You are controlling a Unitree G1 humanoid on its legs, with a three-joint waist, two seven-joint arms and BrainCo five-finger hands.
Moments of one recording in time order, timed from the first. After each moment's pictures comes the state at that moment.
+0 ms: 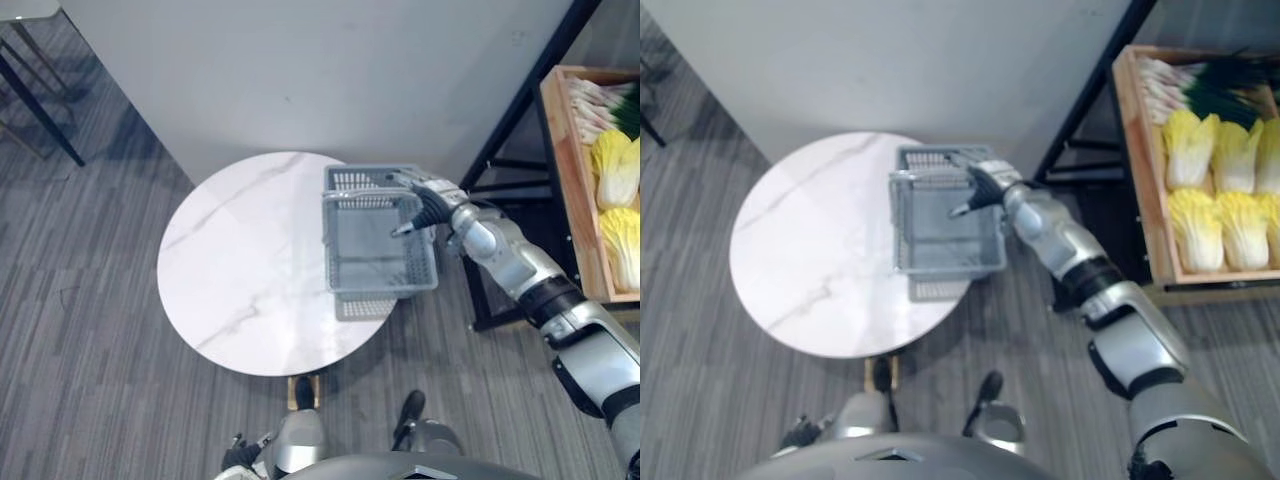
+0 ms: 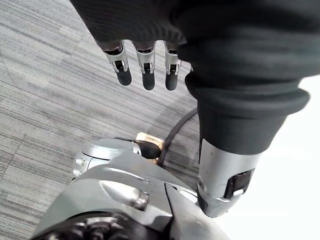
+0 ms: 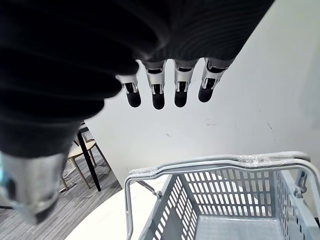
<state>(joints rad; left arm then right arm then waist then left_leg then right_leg) 0.20 0.10 0.23 1.10 -0.23 -0.14 0.11 -0.79 -0.46 0.57 0.64 -0.48 -0.20 0.01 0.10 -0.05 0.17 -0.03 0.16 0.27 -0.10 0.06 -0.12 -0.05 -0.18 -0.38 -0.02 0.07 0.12</state>
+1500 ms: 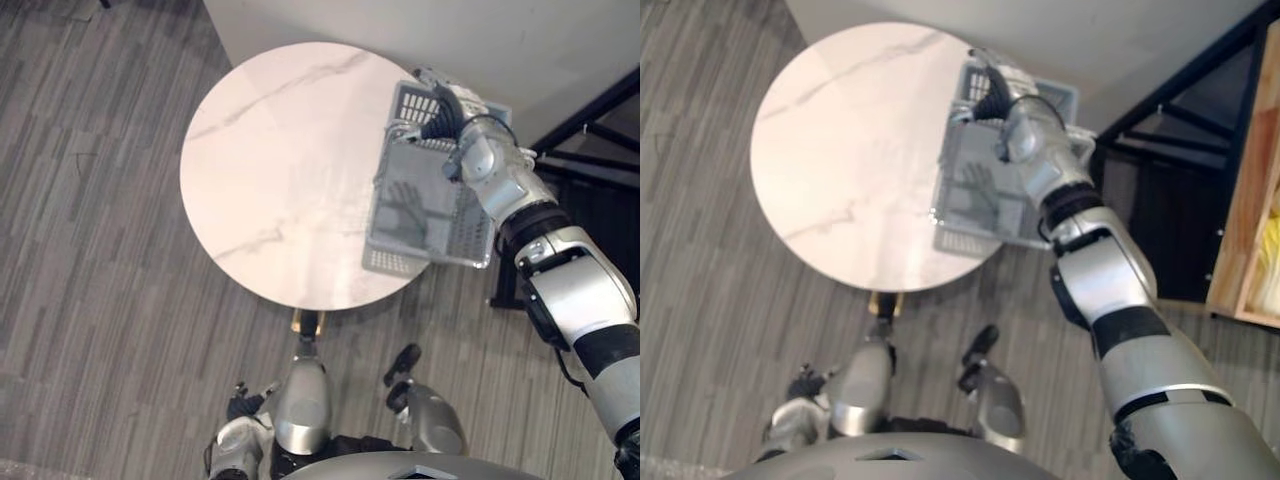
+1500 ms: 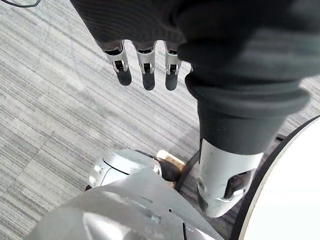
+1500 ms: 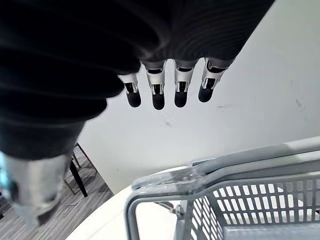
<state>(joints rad) 0.06 0.13 0.13 1.07 -0.31 -0.18 0.18 -1.18 -0.35 0.37 1.04 -0.51 -0.09 -0.13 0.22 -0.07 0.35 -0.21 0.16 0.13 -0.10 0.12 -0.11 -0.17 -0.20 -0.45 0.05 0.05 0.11</state>
